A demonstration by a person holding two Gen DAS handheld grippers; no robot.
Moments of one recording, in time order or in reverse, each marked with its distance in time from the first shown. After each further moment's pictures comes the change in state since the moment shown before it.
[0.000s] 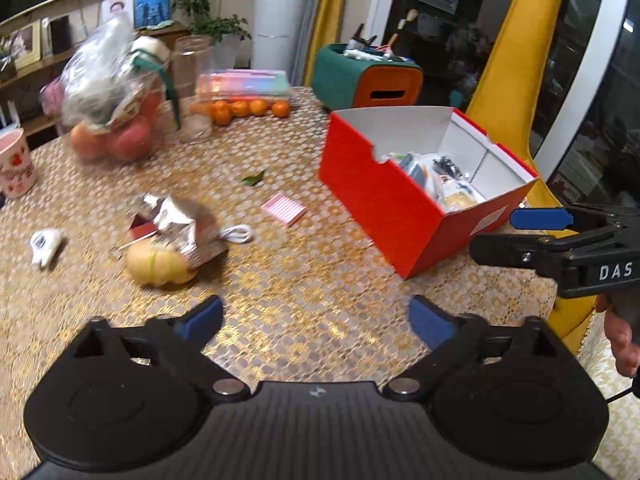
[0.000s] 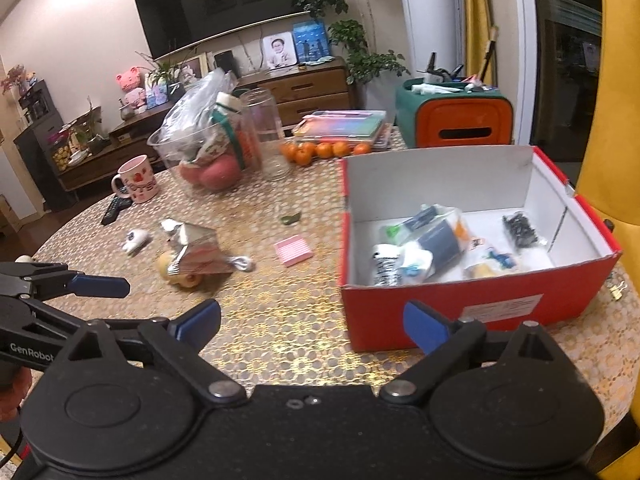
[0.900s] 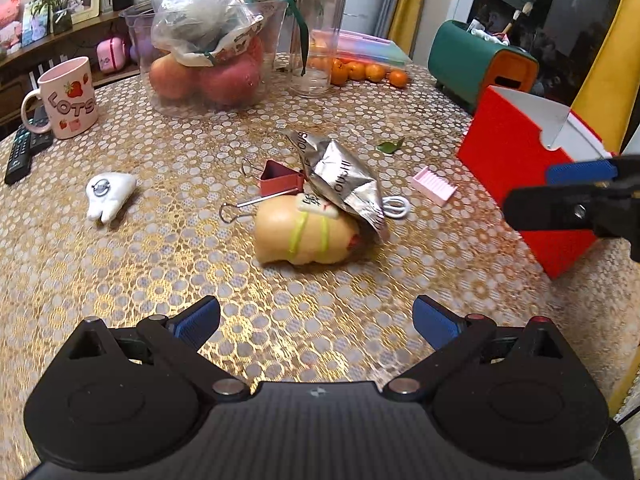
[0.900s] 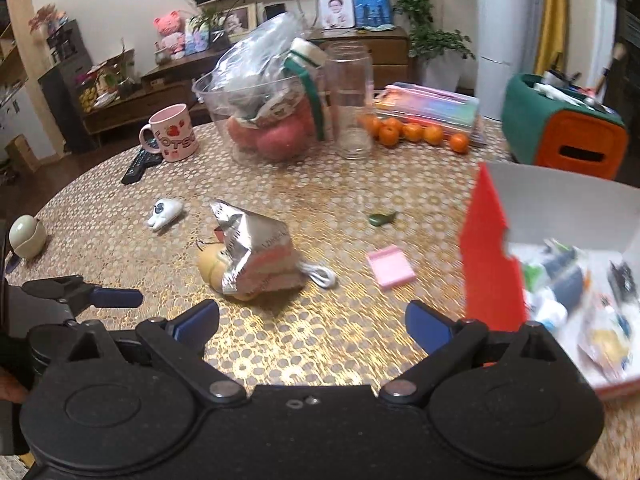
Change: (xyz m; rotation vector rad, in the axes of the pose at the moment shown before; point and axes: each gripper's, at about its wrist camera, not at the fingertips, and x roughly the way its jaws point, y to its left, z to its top) left arm 0.067 0.118 -0.016 -0.104 0.044 0.133; right arm 0.115 0.091 0.043 -0.145 0.126 0.059
